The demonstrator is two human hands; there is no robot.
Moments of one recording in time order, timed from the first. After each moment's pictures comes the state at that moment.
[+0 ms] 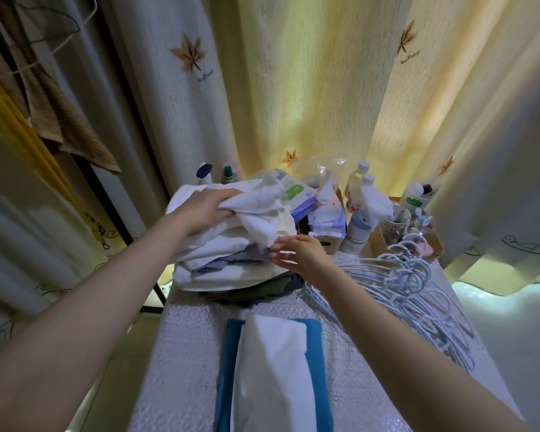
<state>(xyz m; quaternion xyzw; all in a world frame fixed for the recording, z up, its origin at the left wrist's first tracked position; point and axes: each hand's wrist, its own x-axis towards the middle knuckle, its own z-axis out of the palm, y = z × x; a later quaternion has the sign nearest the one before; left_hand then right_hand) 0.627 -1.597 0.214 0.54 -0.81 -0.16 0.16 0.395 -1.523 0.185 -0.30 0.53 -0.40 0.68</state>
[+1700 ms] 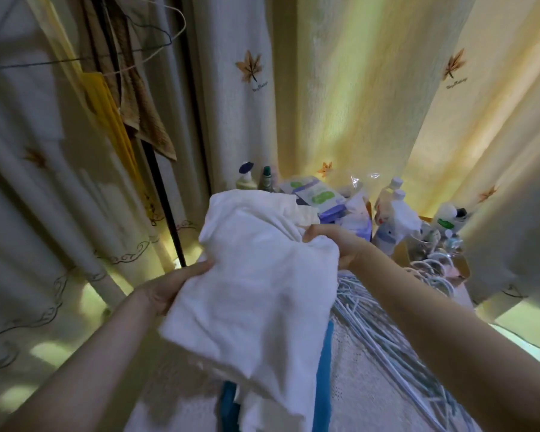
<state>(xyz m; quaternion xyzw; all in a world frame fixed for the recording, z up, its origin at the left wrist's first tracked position) 0.672 -1.392 0.176 0.48 -0.31 -0.74 0.36 0.382 -1.503 0.237 -0.49 0.34 -0.13 0.79</state>
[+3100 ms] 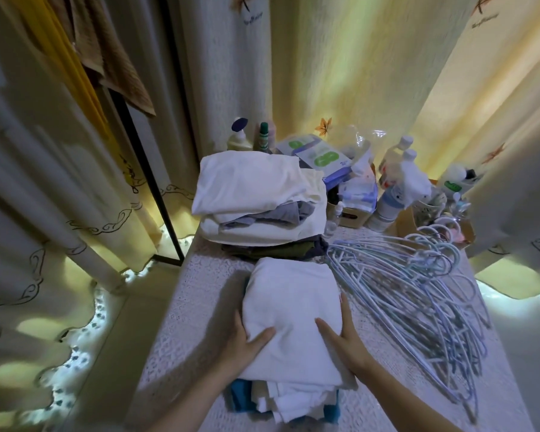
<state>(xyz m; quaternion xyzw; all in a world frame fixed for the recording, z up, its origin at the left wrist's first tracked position) 0.567 -1.333 0.014 0.67 -0.39 -0.57 0.28 0.336 -1.367 0.027 -0.48 0.63 -0.21 0.57</state>
